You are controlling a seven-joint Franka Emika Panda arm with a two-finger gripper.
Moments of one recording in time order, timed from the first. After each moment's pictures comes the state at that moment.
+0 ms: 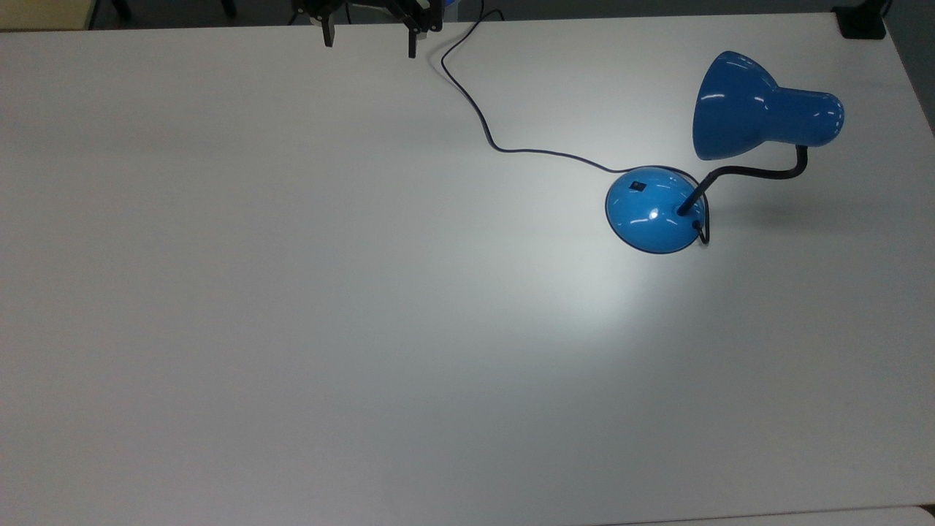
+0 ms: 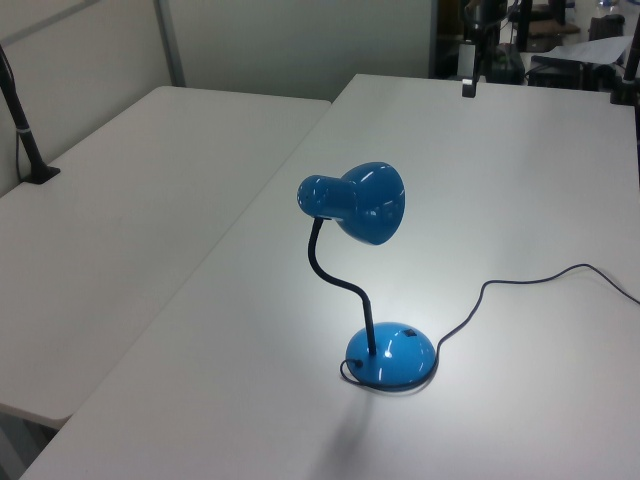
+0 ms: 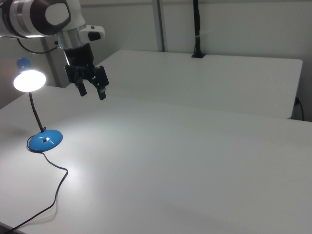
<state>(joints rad) 0.07 0.00 -0.01 -1.66 -0.08 1.65 0.13</state>
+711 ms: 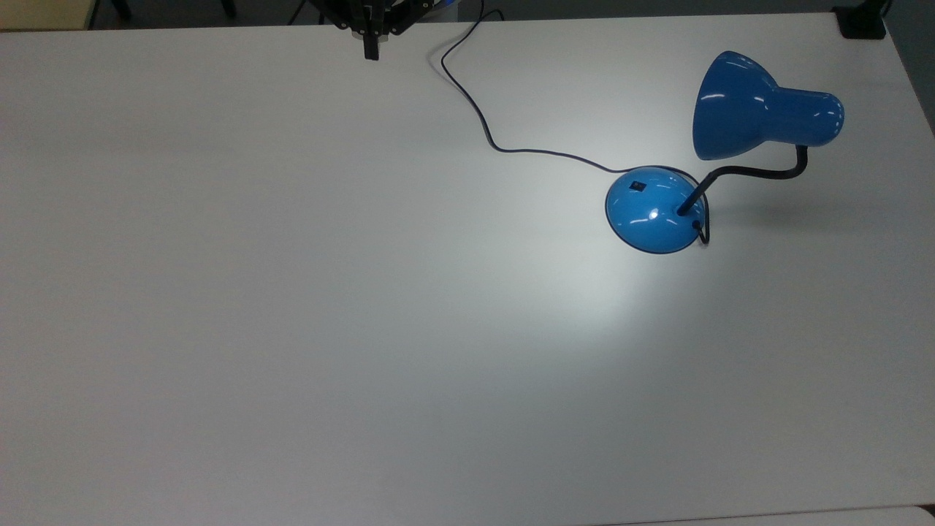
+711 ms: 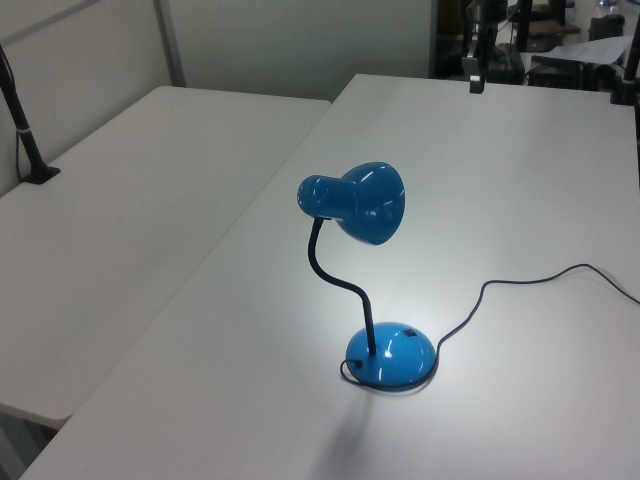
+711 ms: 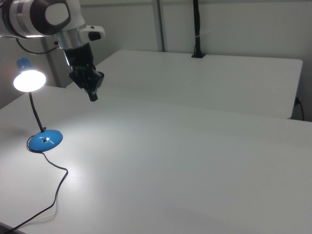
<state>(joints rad) 0.07 0.00 -0.01 -1.66 -0.08 1.65 0.09</state>
